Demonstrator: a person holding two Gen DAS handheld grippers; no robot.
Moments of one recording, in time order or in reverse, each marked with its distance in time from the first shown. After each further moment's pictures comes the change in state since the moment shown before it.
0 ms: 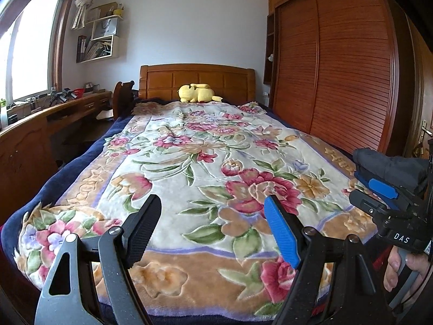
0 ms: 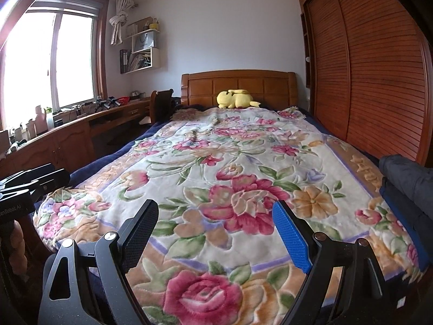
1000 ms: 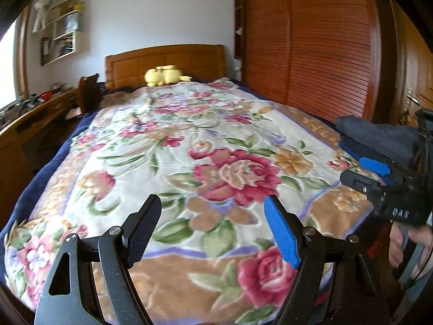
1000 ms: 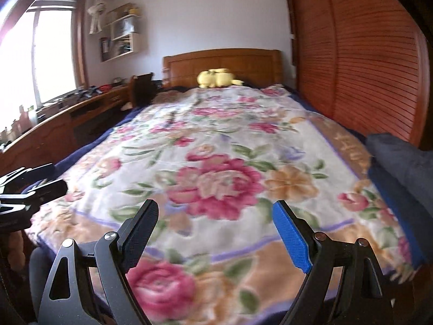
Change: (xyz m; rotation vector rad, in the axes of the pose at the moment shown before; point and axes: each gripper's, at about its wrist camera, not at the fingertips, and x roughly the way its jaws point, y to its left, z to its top) left arm 0.053 -0.051 0.001 0.110 0.115 -0.099; right arm -0.007 -0.022 0.027 0.050 0.100 -0.027
